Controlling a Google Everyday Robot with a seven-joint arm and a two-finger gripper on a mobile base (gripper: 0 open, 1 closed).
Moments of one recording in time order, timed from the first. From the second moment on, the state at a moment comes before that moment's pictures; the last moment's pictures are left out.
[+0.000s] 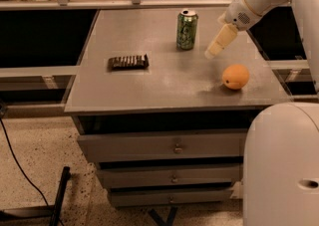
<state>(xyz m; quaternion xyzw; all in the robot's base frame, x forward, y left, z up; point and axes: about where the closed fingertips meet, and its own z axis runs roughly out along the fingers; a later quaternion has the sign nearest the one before) 0.727 -0.183 0.873 -0.54 0.79 0.13 0.27</state>
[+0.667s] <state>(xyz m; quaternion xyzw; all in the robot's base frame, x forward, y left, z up) 0.739 -0.174 0.870 -0.48 0.77 0.24 0.34</state>
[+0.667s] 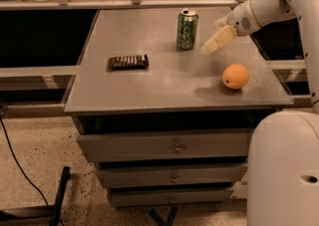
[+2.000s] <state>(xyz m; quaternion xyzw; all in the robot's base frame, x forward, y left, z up) 0.769 -0.140 0.880 -0.44 0.69 0.31 0.48</state>
